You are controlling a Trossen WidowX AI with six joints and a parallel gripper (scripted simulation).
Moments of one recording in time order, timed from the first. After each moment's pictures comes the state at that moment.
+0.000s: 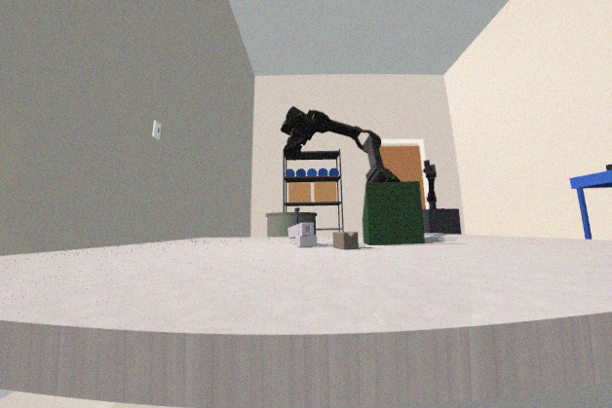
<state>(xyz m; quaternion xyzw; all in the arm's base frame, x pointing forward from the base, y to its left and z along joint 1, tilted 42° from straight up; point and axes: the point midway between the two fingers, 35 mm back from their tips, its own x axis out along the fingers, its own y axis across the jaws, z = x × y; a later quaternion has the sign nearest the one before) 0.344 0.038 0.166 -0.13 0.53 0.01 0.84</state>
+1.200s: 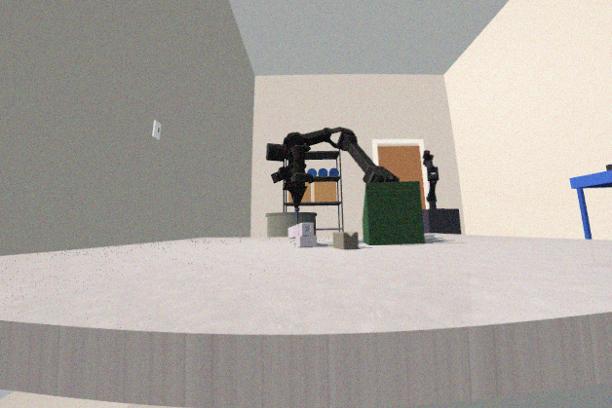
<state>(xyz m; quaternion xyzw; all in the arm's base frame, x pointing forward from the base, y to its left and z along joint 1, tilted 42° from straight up) 0.295 -0.085 0.038 -0.26 0.73 -0.22 0.59</state>
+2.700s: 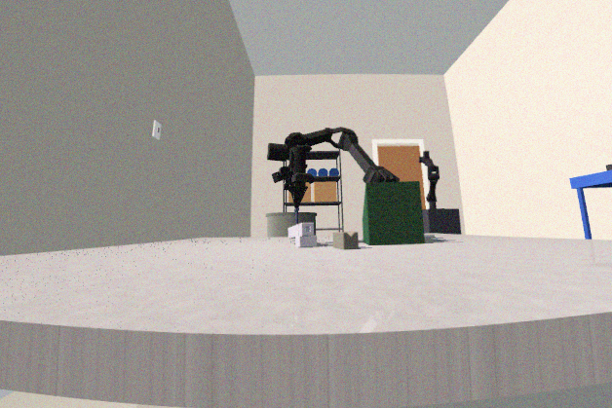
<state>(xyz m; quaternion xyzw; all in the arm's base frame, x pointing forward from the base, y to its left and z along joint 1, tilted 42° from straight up) 0.293 -0.085 0.036 -0.27 0.72 -0.22 0.60</state>
